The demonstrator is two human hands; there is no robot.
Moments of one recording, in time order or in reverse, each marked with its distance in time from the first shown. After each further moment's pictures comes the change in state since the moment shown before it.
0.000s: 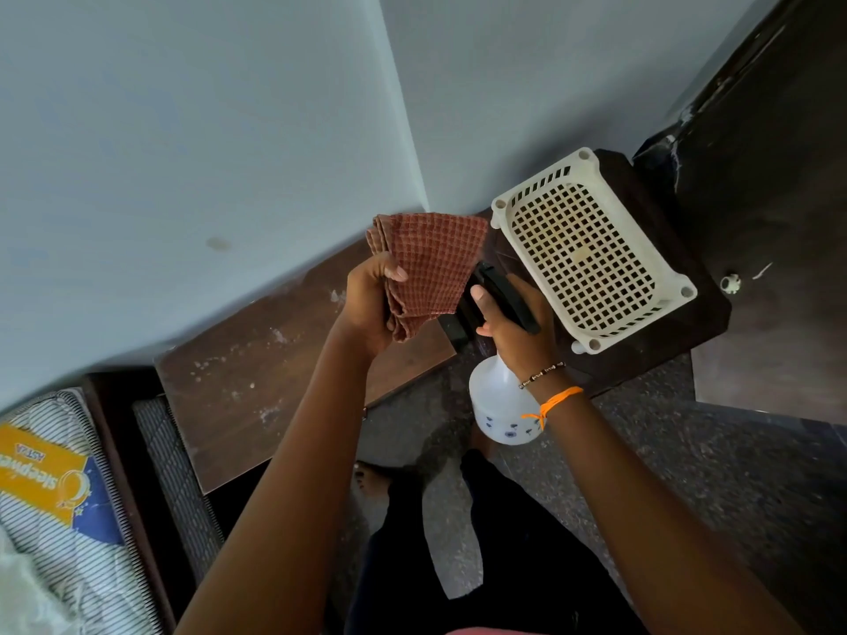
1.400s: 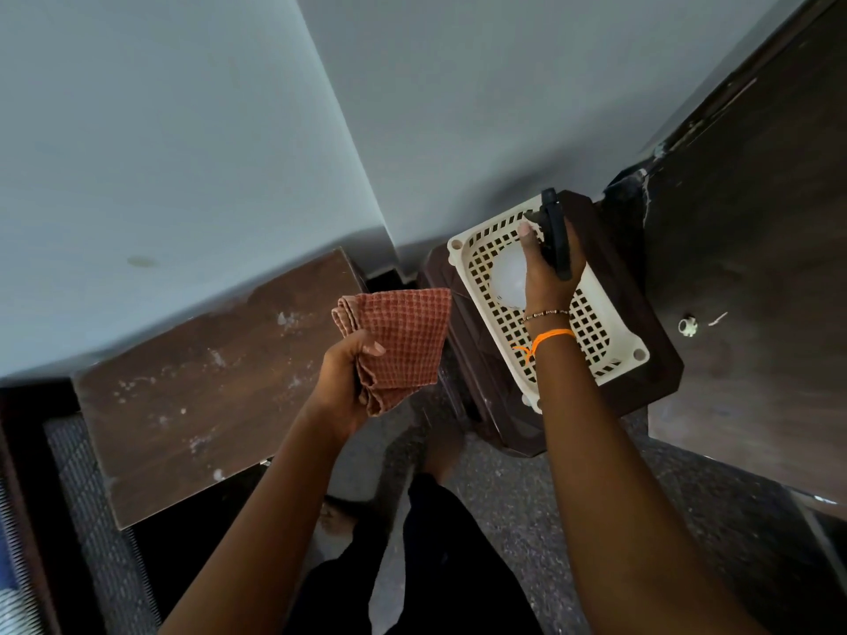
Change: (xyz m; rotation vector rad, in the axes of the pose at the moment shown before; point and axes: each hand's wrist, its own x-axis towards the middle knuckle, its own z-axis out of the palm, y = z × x) left_hand 0.027 -0.040 0.022 -0.190 0.244 -0.168; right_hand 0.154 0.024 -0.062 0.293 0.408 -0.032
